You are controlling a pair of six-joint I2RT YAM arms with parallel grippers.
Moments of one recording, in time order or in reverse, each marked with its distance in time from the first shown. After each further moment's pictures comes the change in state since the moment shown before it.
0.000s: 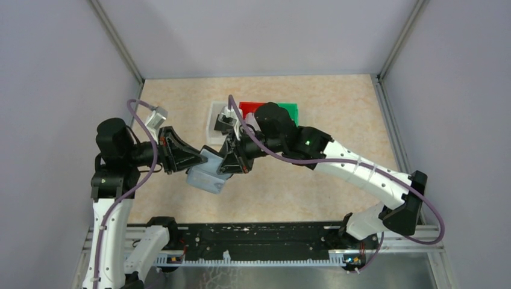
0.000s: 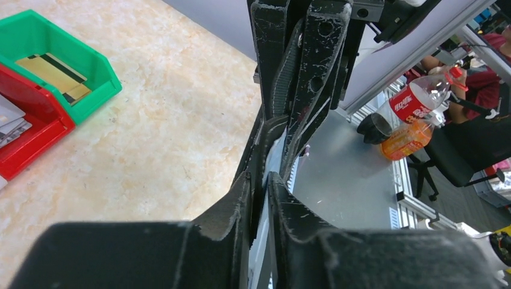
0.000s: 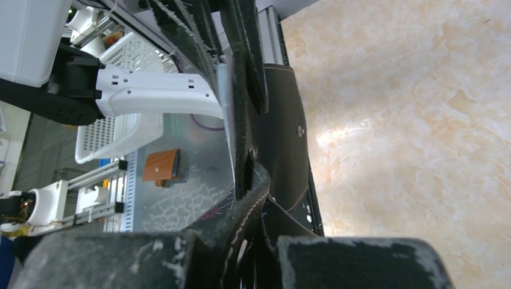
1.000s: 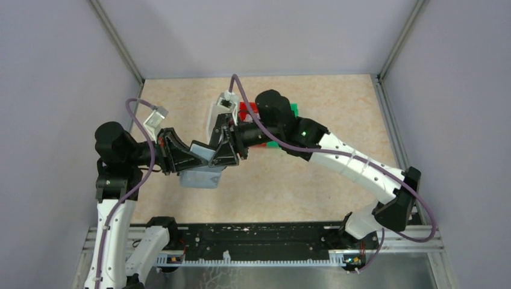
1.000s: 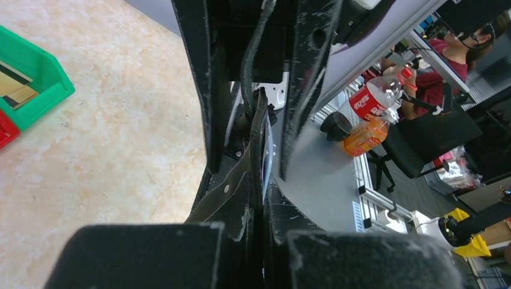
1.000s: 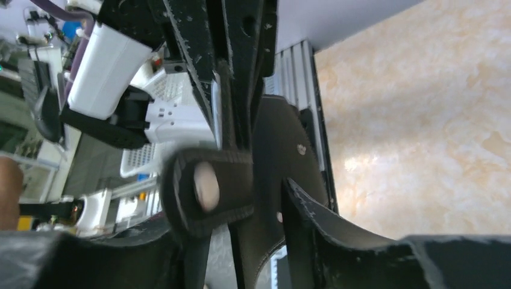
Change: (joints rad) left arm 0.000 -0.021 -0.079 0.250 0.121 -0.269; right arm -0.050 0.110 0.161 0.021 -0.154 0.076
